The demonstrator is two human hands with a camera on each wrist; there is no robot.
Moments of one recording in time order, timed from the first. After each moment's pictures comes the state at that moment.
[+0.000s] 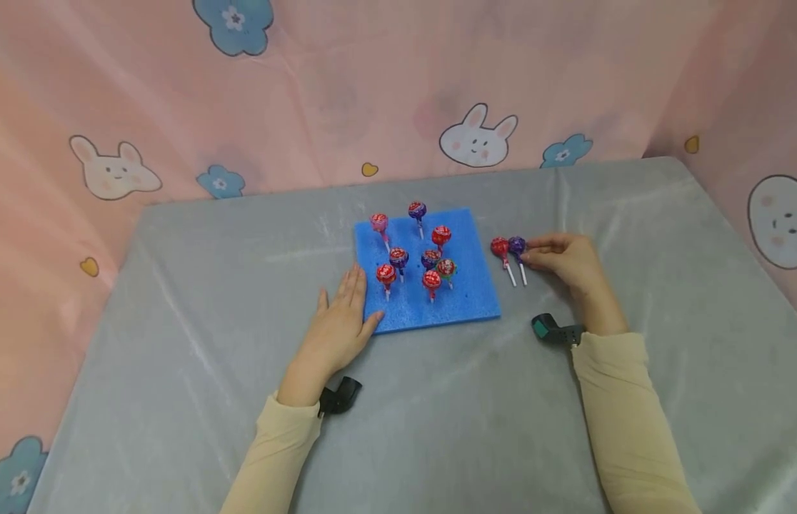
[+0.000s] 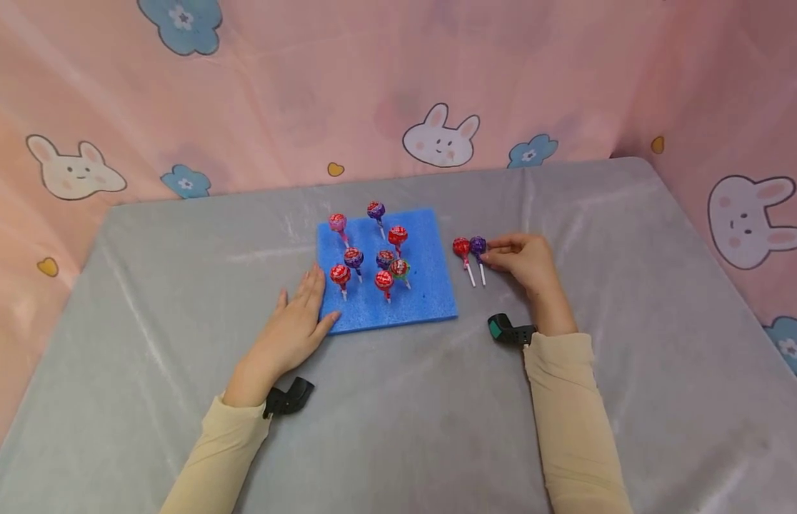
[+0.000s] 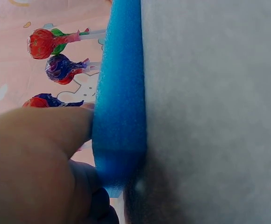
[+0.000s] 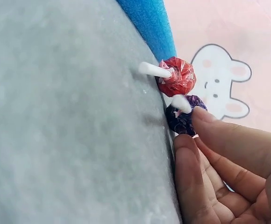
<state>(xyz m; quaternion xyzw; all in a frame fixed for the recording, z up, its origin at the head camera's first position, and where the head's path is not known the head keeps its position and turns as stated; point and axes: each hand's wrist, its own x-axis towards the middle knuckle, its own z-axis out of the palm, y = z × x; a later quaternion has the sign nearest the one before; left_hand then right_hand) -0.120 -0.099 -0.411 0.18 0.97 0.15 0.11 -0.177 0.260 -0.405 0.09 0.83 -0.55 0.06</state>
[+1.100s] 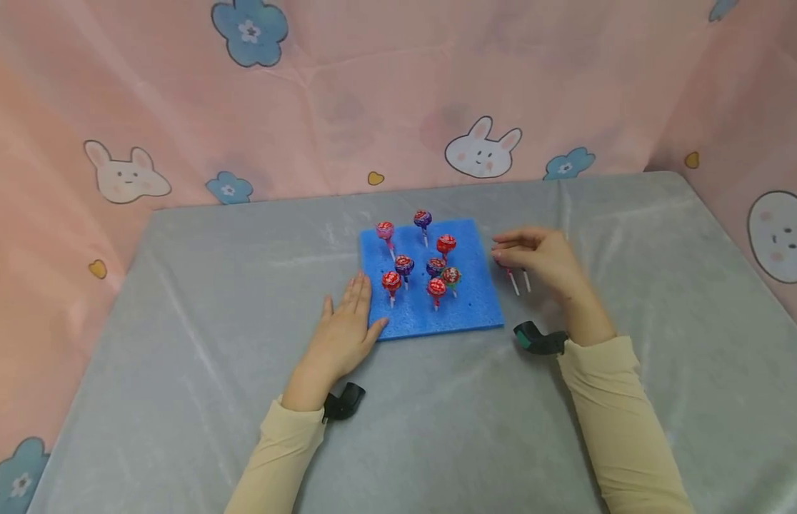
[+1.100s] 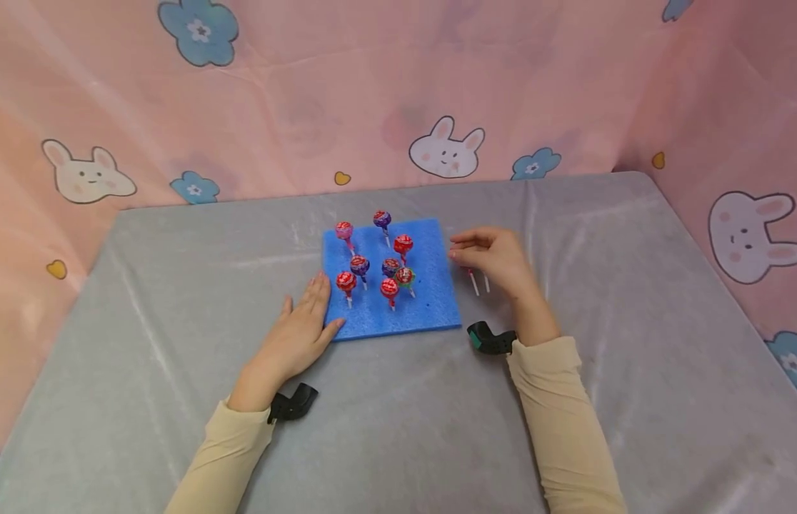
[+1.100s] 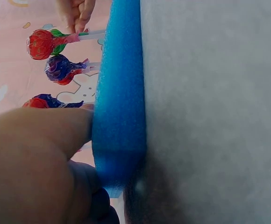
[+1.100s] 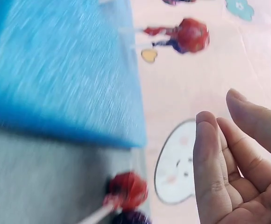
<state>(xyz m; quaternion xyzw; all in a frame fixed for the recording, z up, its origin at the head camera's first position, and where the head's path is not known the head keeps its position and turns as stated) -0.119 -0.098 -0.411 0.17 0.97 0.15 0.11 -0.177 0.213 -0.370 -0.03 0.83 -0.55 0.05</state>
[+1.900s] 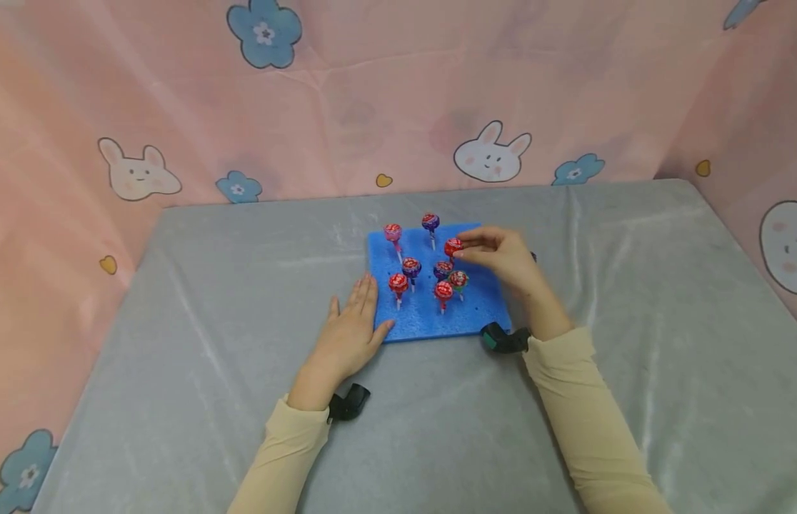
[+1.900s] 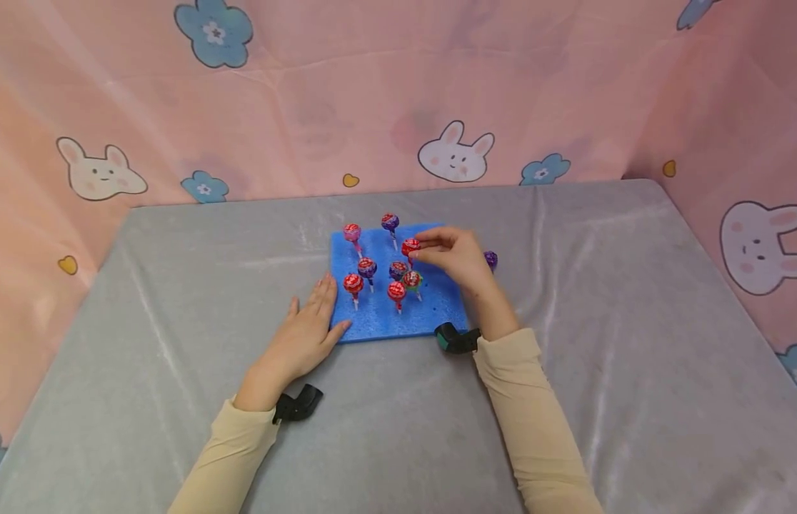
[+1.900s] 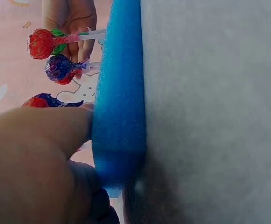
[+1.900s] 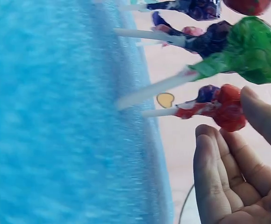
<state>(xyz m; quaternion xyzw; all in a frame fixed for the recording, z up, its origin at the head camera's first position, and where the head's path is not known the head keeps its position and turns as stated) -0.118 -0.099 -0.411 0.17 0.97 0.15 0.10 -0.197 0.160 -0.381 -0.05 0.80 -0.59 0.08</state>
